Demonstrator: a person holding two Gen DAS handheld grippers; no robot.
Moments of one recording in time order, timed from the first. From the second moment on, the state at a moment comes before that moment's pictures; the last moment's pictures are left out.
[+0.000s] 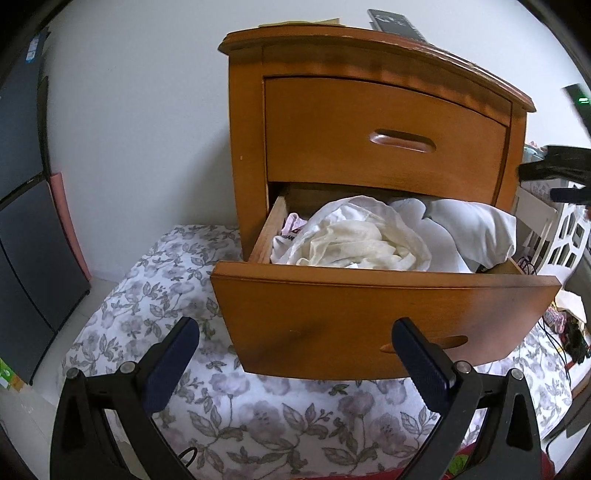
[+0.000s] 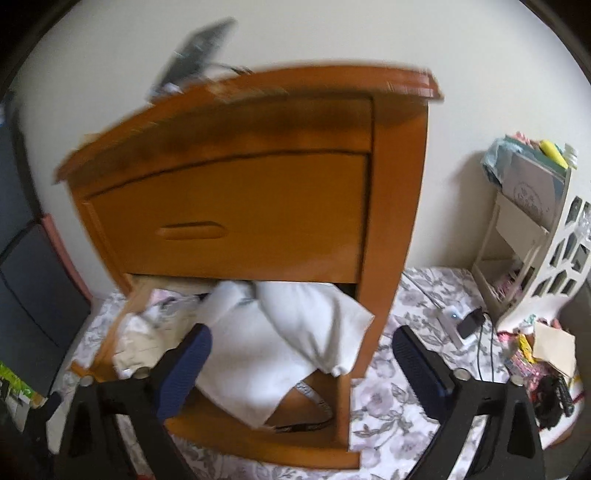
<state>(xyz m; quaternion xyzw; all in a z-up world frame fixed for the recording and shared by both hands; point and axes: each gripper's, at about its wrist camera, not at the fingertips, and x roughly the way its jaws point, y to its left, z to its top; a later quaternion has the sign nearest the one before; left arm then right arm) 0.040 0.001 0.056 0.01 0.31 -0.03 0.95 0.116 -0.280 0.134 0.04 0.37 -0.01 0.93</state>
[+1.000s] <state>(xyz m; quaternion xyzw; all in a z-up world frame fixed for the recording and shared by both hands) 0.050 0.000 0.046 0.00 0.34 -0.04 0.94 0.179 -0.121 0.042 -0.06 0.51 0.12 0.85</state>
